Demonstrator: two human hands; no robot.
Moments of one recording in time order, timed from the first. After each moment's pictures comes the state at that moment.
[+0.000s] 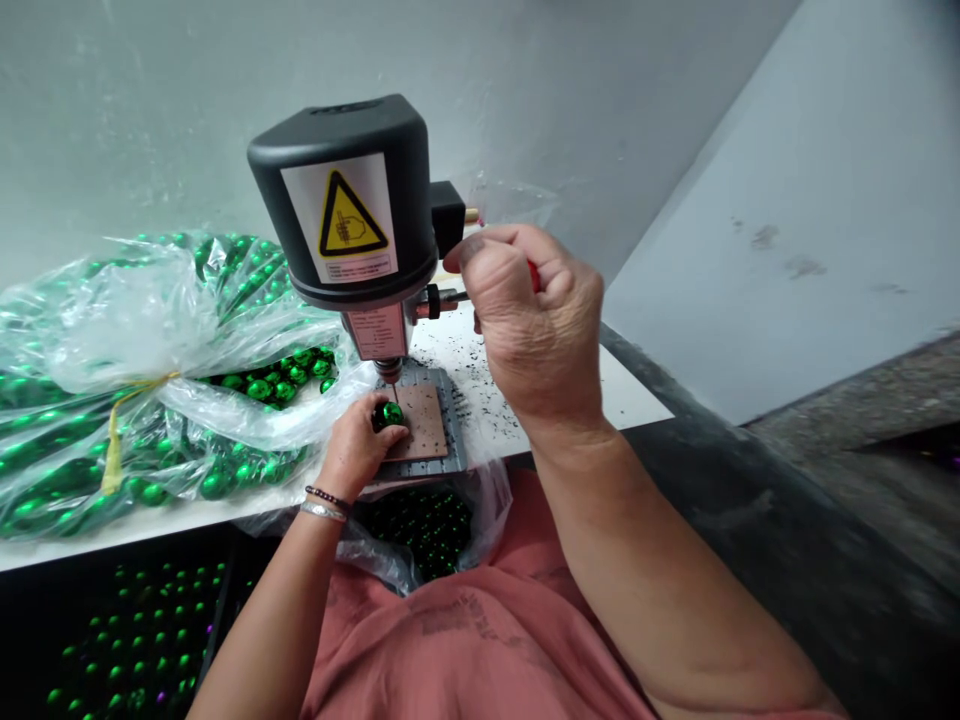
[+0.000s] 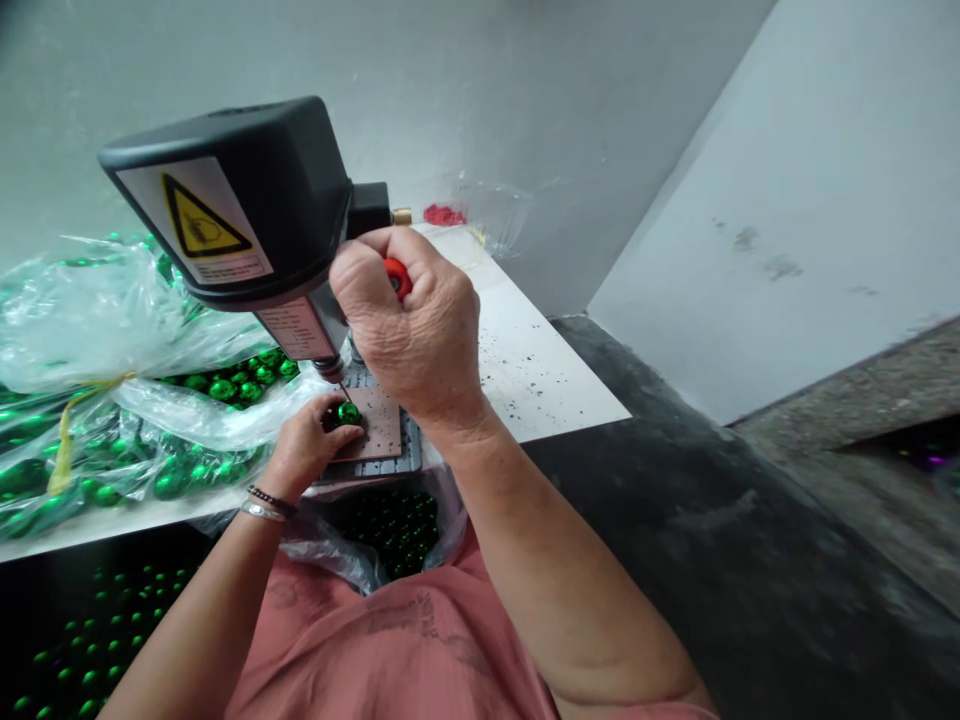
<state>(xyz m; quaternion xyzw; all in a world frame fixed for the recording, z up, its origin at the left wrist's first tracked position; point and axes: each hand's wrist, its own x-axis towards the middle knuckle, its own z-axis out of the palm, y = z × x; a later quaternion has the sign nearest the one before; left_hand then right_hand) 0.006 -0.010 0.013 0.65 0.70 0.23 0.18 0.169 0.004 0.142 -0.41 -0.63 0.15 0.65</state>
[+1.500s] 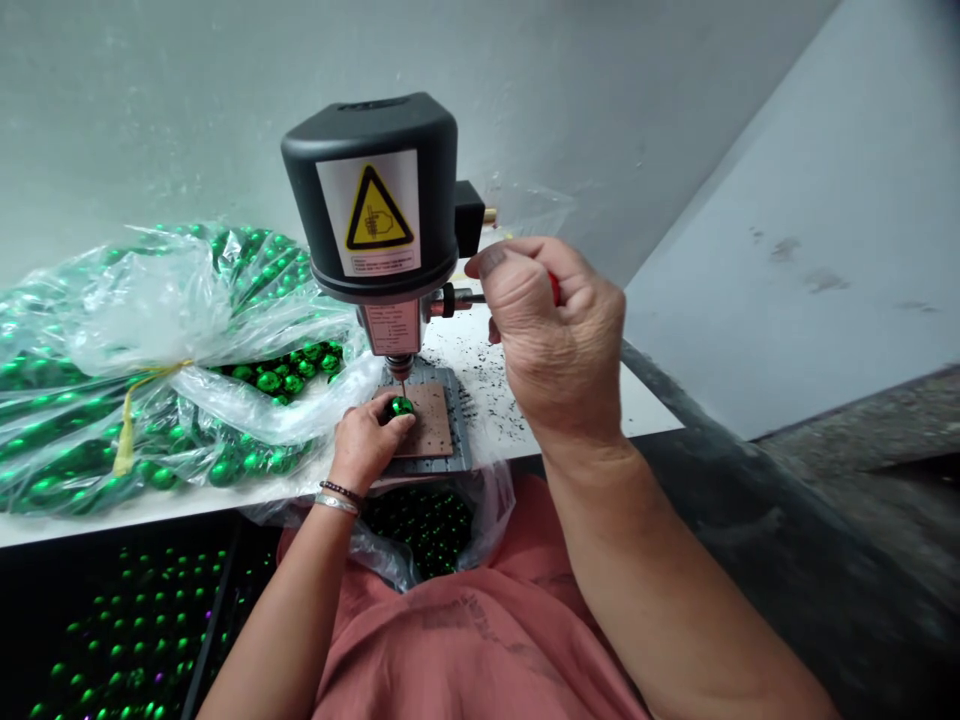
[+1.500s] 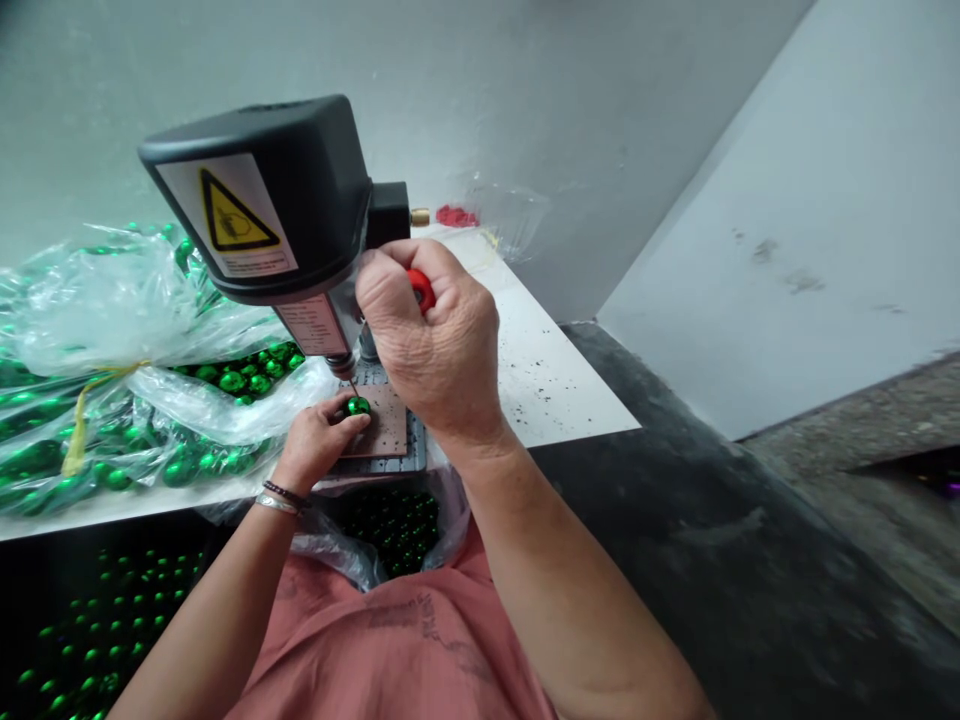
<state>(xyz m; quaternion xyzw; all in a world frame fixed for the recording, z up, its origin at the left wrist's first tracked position) 0.013 -0.013 0.013 0.61 0.73 0.25 0.20 0.171 -0.010 0.143 -0.43 -0.62 0.24 0.62</state>
